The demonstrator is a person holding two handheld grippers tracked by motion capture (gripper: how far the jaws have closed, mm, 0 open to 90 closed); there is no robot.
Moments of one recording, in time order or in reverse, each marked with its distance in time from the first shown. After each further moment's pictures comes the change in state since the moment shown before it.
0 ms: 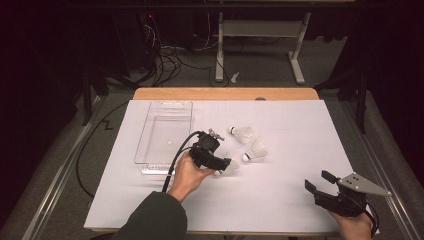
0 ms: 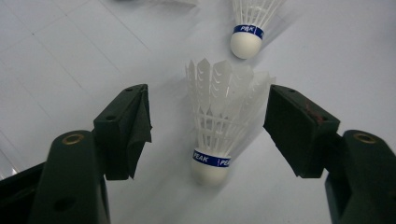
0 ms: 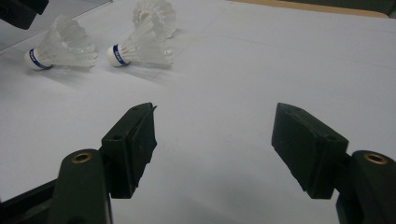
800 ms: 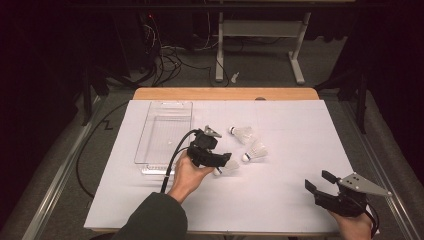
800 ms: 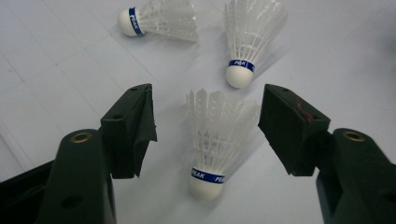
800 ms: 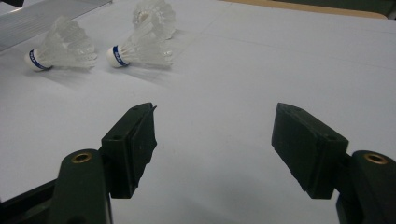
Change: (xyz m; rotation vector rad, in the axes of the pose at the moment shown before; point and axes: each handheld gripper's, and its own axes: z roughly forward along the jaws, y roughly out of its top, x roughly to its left) left arm -0.001 -0.001 -0.015 -0.112 0.002 -0.018; right arm 0.000 0.000 -0.001 -0.003 -0.002 0.002
